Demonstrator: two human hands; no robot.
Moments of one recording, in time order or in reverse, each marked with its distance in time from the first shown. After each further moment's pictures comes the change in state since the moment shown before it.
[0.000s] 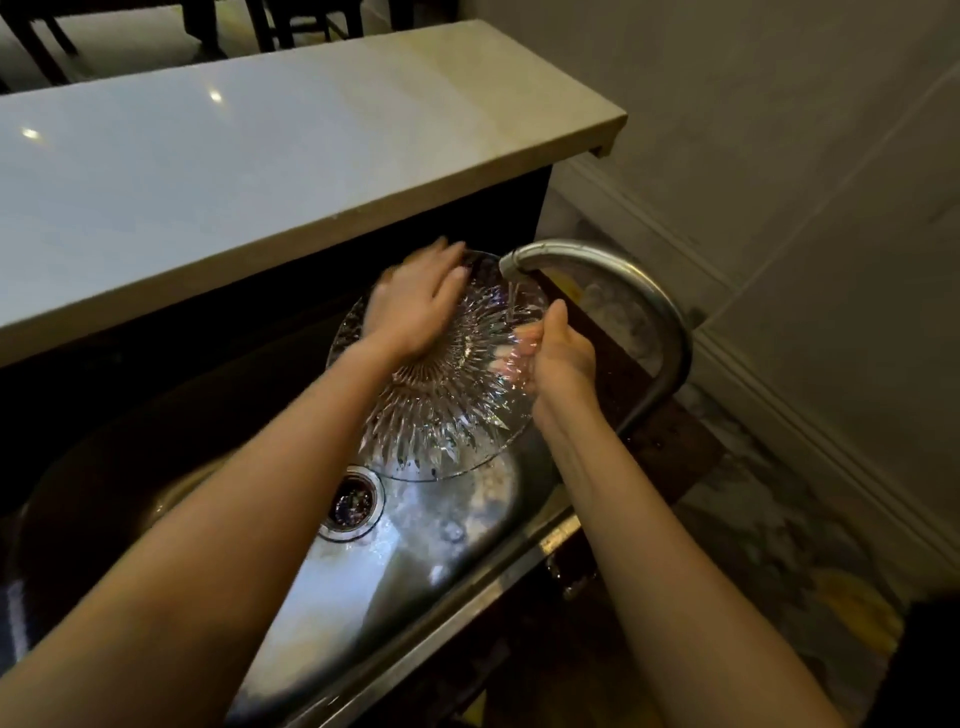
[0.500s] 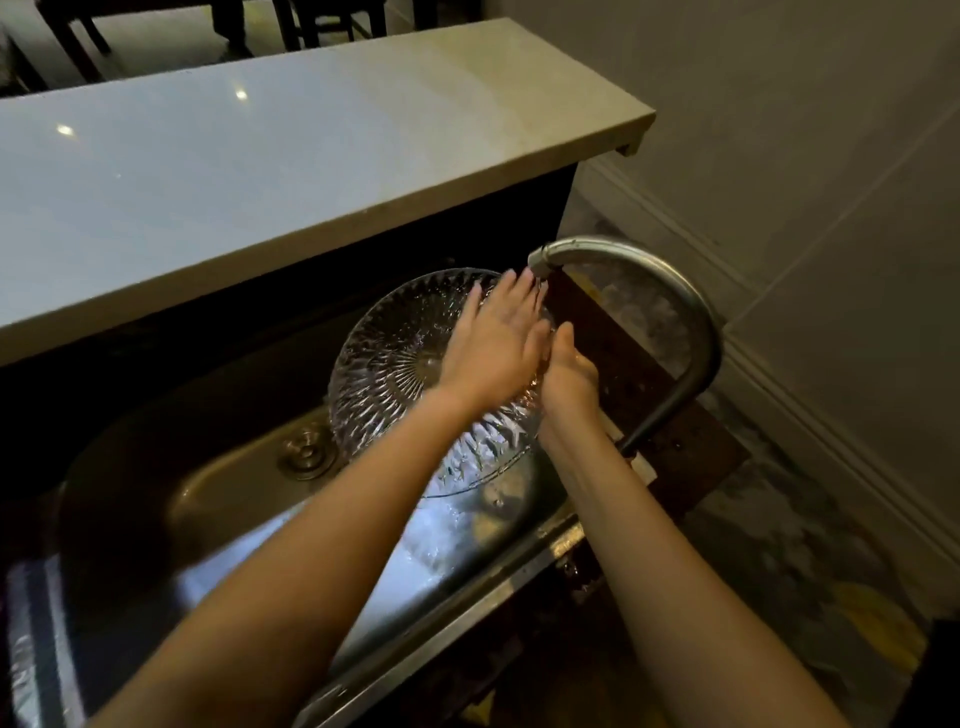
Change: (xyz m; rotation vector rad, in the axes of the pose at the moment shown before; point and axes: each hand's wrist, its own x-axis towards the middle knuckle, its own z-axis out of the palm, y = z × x) left_hand -0.045 0.056 0.024 0.087 -0.026 0.104; right_hand -0.012 0.022 -0.001 -0.060 -0.030 0.053
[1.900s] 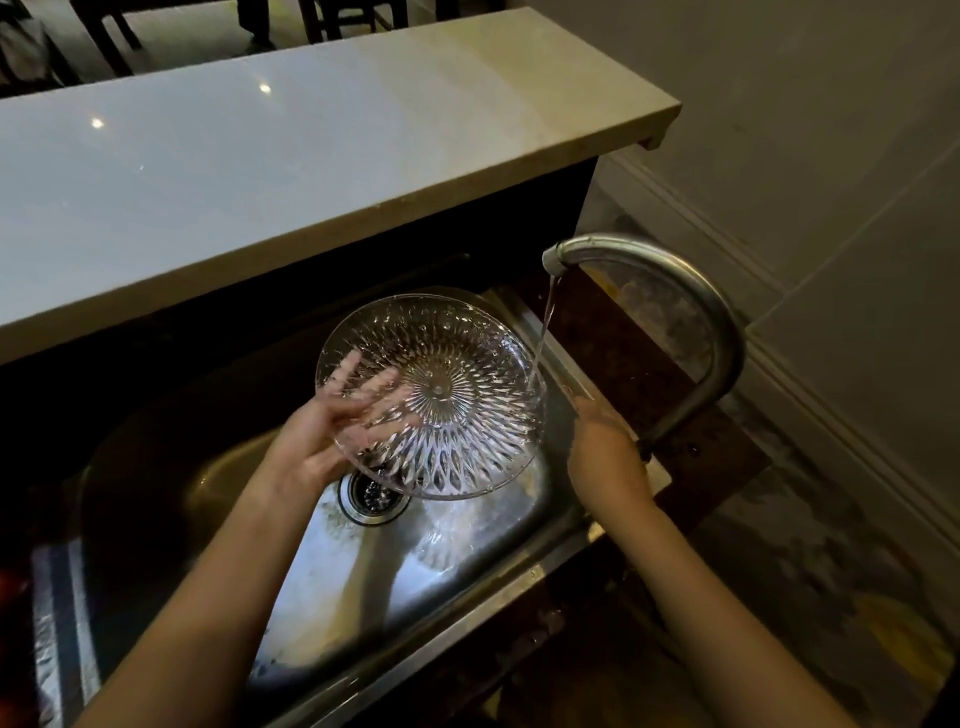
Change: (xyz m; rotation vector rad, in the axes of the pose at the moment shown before) left_hand -0.103 -0.115 -0.038 -1.886 0.062 -0.860; right_hand 0.002 0.042 -0.061 -1.411 -0.122 -0.424
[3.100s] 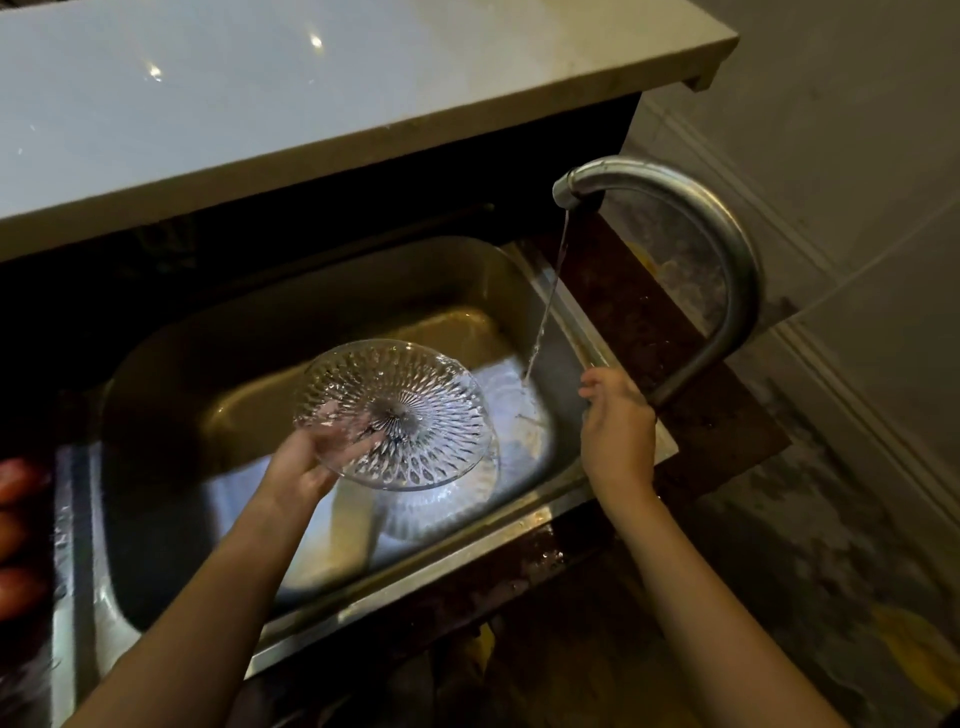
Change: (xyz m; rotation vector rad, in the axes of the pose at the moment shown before) left_hand -0.013 -0.070 -0.084 -0.119 0.446 0.036; right_hand -0.019 0.019 0.010 0.371 0.274 -0.061
